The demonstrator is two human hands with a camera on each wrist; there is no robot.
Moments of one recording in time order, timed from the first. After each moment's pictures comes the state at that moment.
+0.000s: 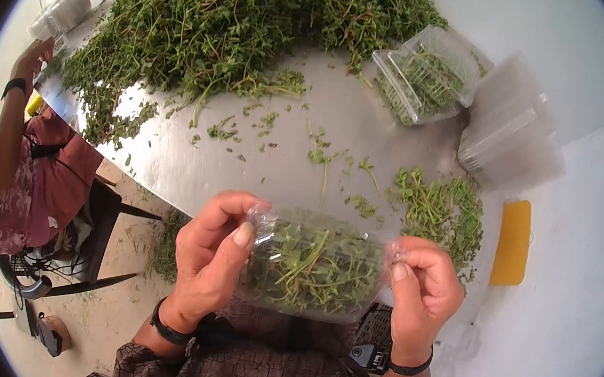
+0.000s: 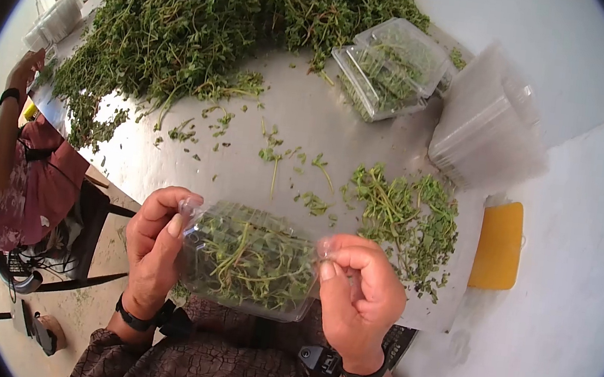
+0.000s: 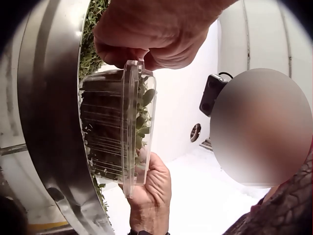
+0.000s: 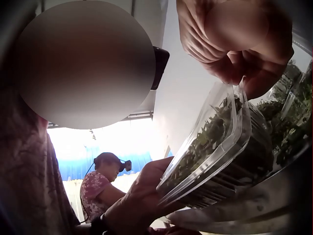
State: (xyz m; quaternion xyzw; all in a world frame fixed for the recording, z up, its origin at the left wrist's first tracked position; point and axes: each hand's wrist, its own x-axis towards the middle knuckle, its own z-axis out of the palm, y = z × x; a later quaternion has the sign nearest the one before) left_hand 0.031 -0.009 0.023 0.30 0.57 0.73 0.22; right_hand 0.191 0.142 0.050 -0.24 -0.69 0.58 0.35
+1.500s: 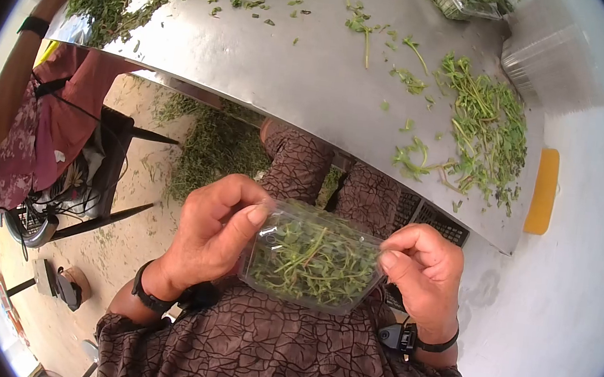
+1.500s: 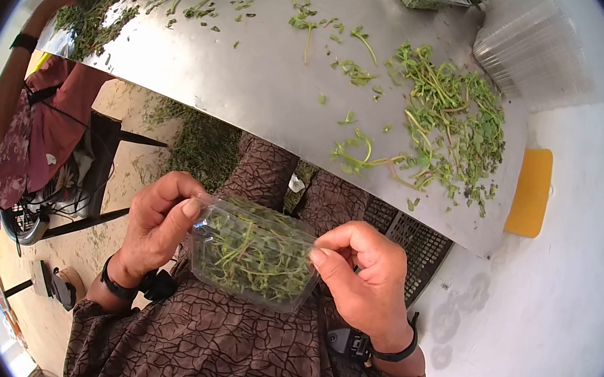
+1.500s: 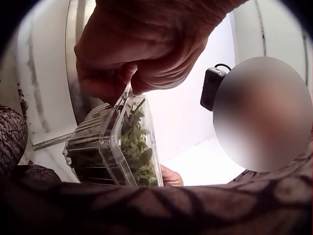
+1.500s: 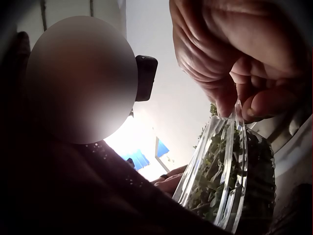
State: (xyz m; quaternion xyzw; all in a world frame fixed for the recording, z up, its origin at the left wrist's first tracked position) left_hand 0.074 -0.083 -0.002 0.33 0.68 0.56 0.34; right_hand 0.257 0.097 0.032 -0.30 -0.67 0.68 0.09
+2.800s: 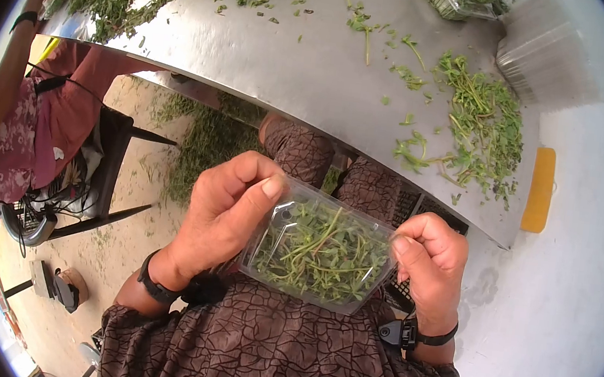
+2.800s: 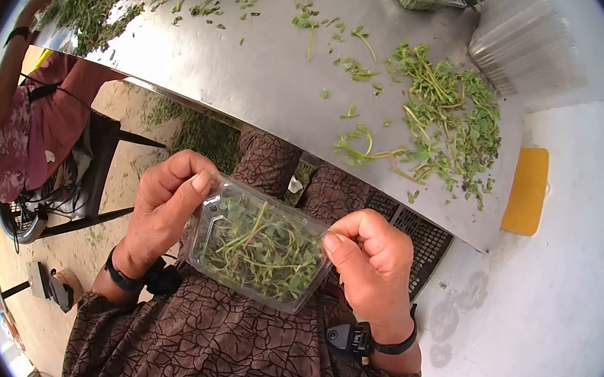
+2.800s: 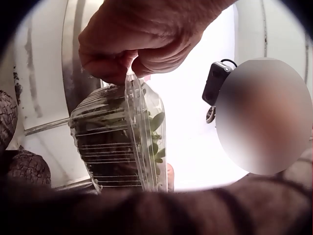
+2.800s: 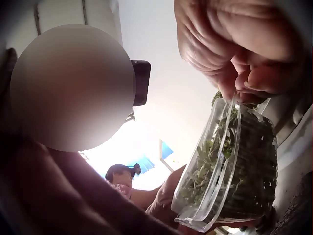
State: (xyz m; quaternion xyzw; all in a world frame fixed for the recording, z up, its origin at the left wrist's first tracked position) left_hand 0.077 -0.067 0.006 0.26 0.66 0.61 0.36; right_hand 0.258 0.097 0.032 -0.30 -0.68 0.65 0.11
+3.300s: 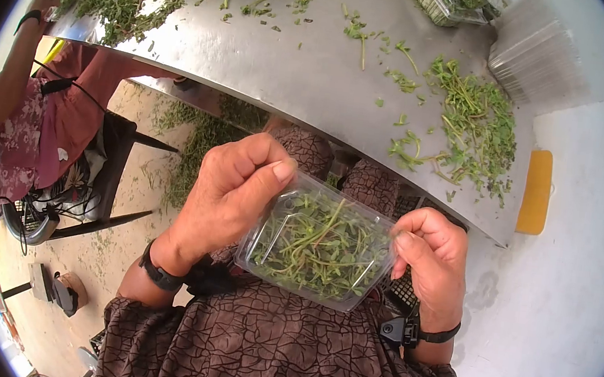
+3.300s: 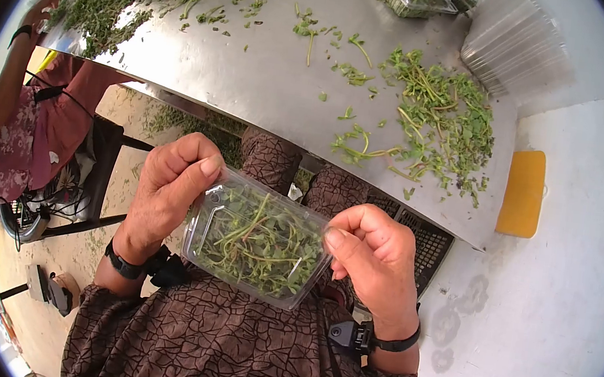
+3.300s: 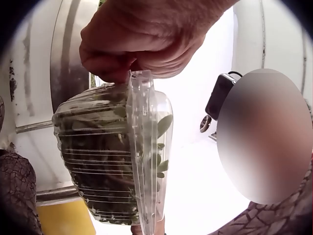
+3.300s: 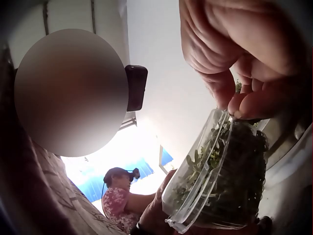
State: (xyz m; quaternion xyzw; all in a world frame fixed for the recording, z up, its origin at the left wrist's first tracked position) left_hand 0.064 -0.058 0.018 0.33 0.67 0.59 0.33; right_hand 0.259 0.099 0.038 -0.30 -0.63 0.71 0.11
